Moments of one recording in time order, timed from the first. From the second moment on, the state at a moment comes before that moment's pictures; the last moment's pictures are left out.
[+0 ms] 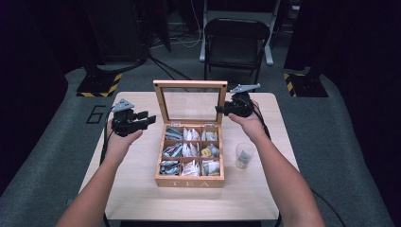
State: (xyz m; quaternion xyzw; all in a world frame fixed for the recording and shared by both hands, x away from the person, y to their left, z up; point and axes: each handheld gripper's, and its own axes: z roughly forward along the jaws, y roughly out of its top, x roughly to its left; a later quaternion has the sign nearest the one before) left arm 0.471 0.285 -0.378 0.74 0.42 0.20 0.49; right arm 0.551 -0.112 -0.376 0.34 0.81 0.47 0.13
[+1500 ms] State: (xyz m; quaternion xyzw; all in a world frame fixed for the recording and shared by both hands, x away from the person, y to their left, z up) left arm 0.489 0.260 -0.376 0.75 0.39 0.21 0.49; right arm 0.515 -0.117 -0.376 0.33 0.79 0.48 0.16
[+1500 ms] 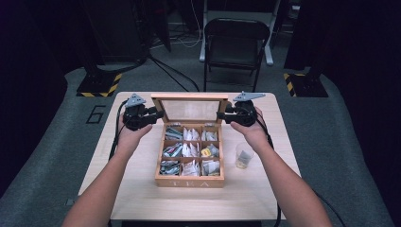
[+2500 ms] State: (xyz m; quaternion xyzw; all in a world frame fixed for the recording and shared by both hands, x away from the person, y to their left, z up) left arm 0.447 0.264 -0.360 0.76 0.36 0.21 0.49; right arm 0.478 -0.115 -0.362 0.29 0.80 0.48 0.19
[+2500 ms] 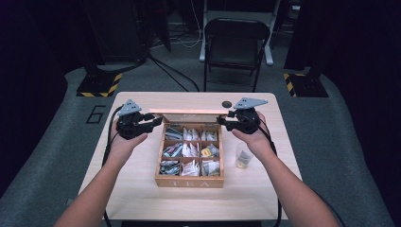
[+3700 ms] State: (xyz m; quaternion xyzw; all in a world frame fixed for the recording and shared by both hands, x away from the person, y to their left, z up) left arm 0.416 0.266 -0.355 0.76 0.35 0.21 0.50; right arm 0.448 -0.121 -0.374 0.28 0.80 0.49 0.20
